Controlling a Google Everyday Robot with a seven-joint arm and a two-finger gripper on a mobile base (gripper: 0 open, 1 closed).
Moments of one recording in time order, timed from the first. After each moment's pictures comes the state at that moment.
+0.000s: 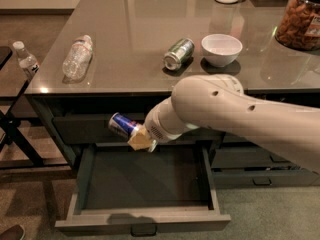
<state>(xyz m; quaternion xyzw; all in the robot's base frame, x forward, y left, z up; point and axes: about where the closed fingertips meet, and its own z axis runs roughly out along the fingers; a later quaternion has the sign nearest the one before) 0.502 0.039 0.763 -0.45 0.83 0.15 0.29</state>
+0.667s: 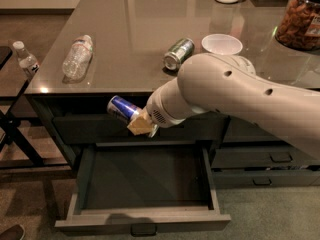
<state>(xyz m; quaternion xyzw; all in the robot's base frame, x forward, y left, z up) 0.514 0.035 0.814 -0.45 0.82 0.15 0.32</state>
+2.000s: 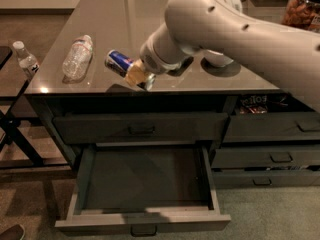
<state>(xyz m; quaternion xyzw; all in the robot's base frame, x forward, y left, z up) 0.612 0.040 0.887 -0.44 0.82 0.11 0.35</state>
